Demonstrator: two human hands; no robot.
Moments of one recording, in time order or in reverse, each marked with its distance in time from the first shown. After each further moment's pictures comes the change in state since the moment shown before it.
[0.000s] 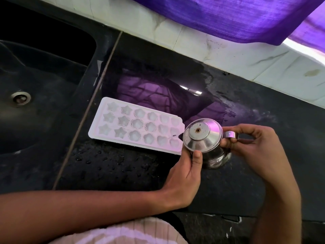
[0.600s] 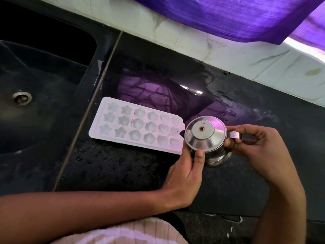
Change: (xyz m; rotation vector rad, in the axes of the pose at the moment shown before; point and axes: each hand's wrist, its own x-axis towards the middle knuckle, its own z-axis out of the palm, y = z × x) left_hand -0.001 0.004 -0.001 0.038 0.014 0.032; right_hand -0.001 0.007 -0.004 0.052 -0.023 -0.002
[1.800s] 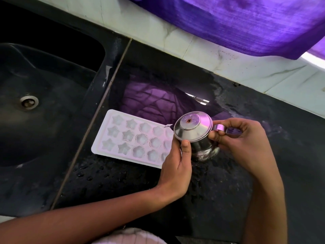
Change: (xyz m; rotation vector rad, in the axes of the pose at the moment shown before) left_hand 0.051 -0.001 -0.026 -0.201 0.233 -0.033; right_hand 0.061 -0.029 0.031 -0.006 -0.006 -0.005
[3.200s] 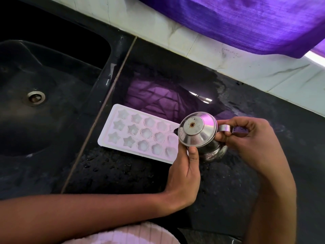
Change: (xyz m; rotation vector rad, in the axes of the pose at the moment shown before) left_hand -0.024 -0.008 0.011 0.050 0.055 0.066; right_hand -0.014 -0.009 -0.005 -0.110 -0.032 -0.014
